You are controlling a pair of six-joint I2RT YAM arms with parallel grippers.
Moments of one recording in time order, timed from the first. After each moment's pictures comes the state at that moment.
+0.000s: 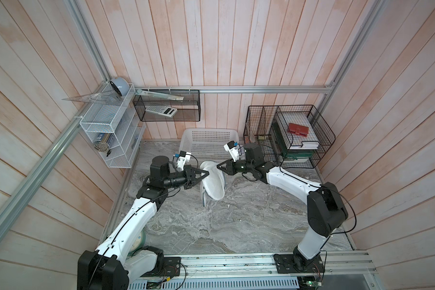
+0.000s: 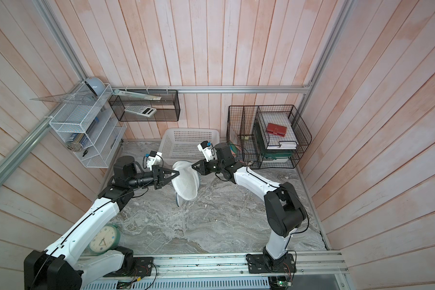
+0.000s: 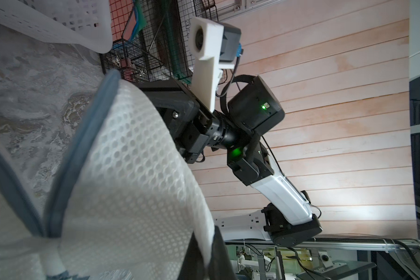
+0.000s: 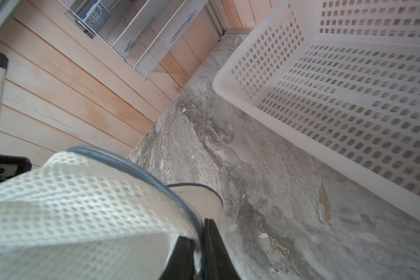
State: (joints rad) left arm -0.27 1.13 0.87 -0.01 0.96 -1.05; right arm 0.57 1.77 1.28 -0.01 -0.66 0.35
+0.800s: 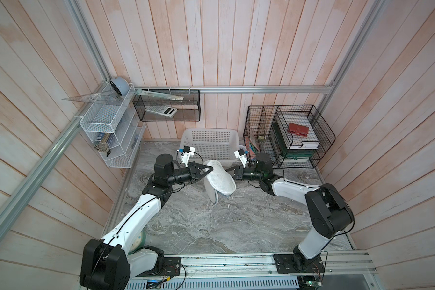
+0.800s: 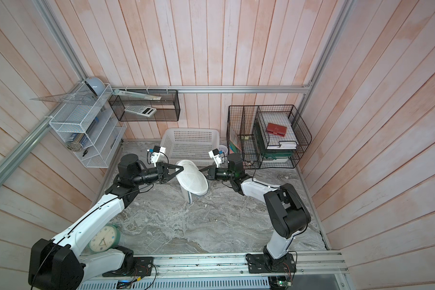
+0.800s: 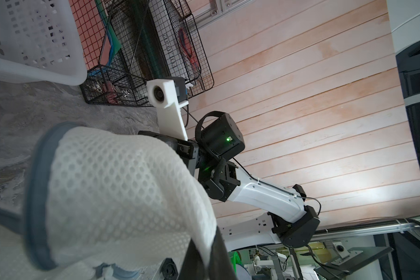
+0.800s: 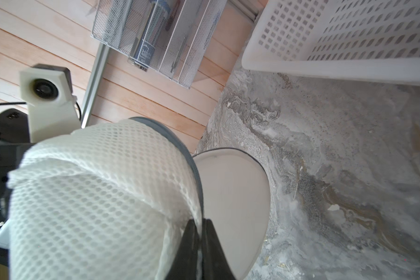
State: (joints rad) left arm -0.29 1.21 0.87 0.16 0.93 -0.98; right arm 0.48 1.70 0.93 0.56 -0.92 0.91
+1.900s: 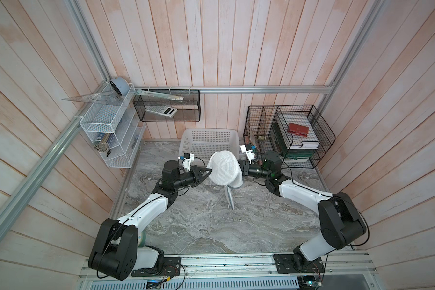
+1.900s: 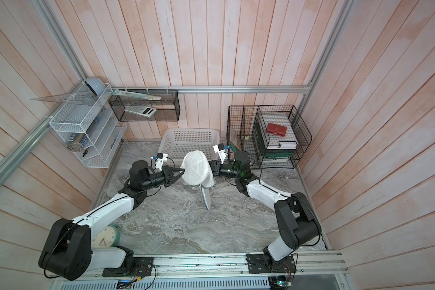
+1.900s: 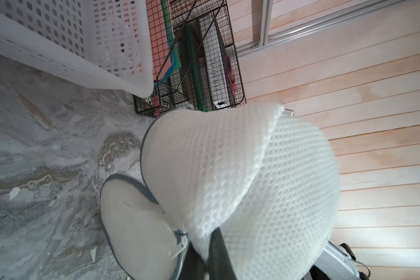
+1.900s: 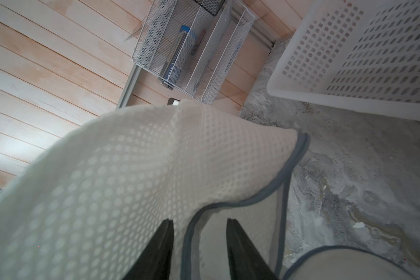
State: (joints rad) left arm -0.30 1.35 0.74 0.40 0.78 -1.09; right arm 0.47 1.57 0.92 0.50 -0.90 0.90
